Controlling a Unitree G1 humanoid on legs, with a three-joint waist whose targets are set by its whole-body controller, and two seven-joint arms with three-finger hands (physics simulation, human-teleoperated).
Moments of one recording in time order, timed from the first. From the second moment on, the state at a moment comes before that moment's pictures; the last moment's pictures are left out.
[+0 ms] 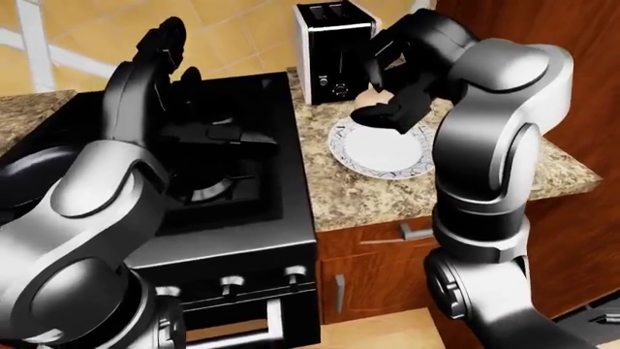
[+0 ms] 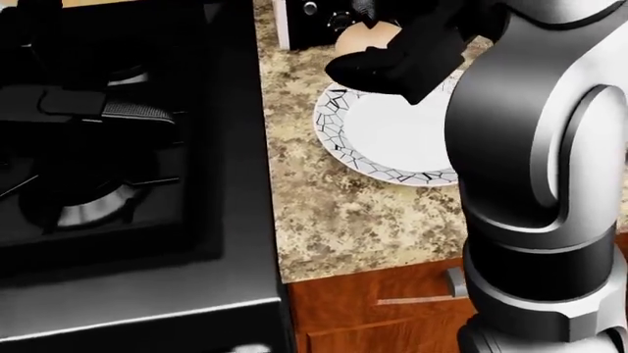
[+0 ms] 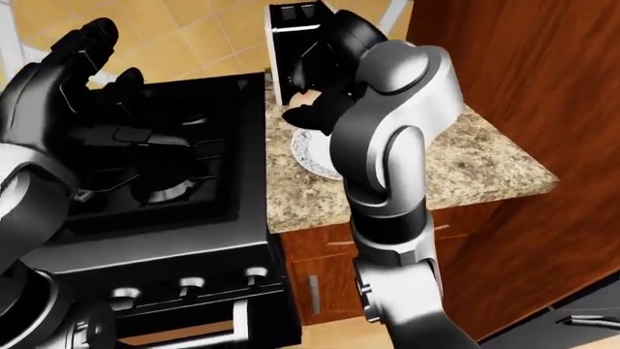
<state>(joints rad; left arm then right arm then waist) -0.81 0.38 0.29 -0.72 -0.67 1.40 0.40 -1.16 -0.13 0.02 -0.17 -1.07 1.08 1.14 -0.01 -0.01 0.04</state>
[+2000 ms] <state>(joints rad) -0.83 0.35 0.29 -0.73 -0.62 1.41 0.41 -1.13 -0.09 0.05 -0.19 -1.04 1.06 1.12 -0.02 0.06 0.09</state>
